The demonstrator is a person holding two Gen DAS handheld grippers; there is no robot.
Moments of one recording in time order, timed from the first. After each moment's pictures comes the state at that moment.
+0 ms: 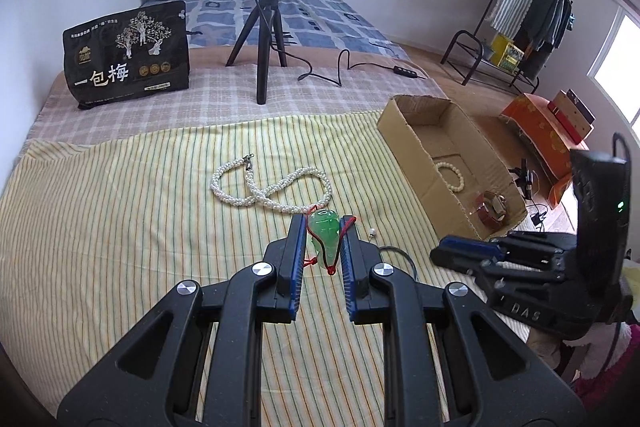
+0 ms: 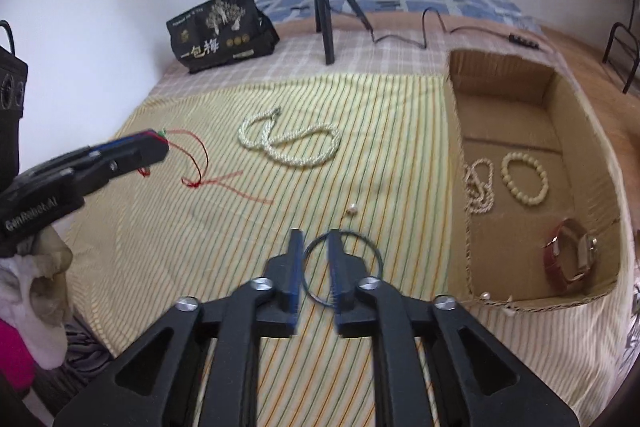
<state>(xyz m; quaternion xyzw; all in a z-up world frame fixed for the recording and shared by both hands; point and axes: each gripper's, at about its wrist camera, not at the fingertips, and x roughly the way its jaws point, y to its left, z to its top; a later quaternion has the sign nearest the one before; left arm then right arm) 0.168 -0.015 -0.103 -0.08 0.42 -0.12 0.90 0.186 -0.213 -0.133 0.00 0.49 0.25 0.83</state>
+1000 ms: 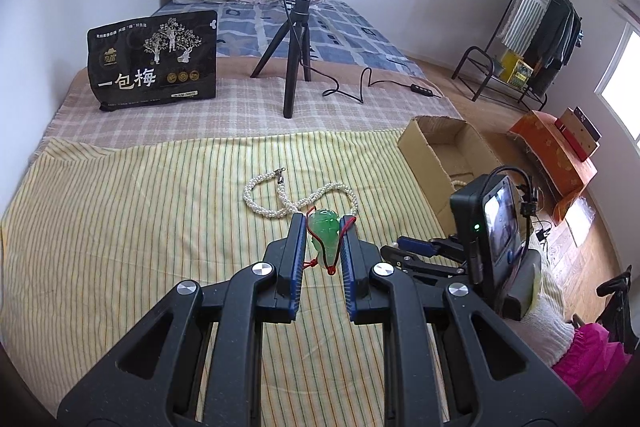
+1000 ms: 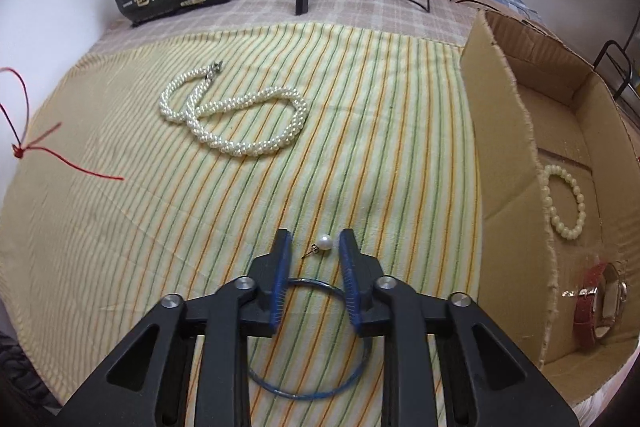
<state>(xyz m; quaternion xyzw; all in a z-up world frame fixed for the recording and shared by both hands) 0.168 0.020 -0.093 -0.10 0.41 -0.10 0.90 0.236 -0.173 -0.205 -0.09 0.52 0.19 0.83</state>
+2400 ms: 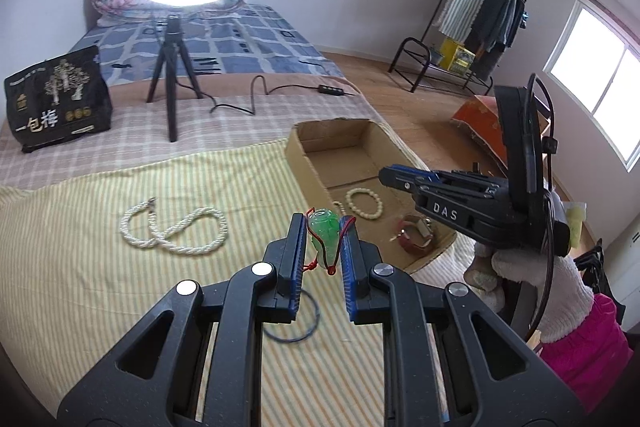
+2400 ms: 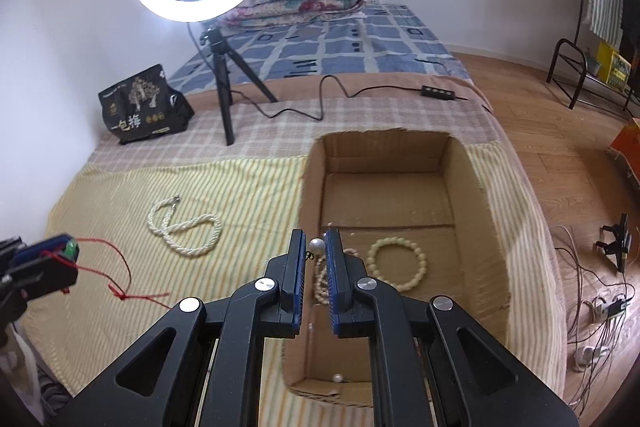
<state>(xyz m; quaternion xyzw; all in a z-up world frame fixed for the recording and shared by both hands) 0.183 -0.104 -0.066 -0.08 0.39 -0.20 0.90 0.248 -0.294 -0.091 0.00 0.42 0.15 0.89</state>
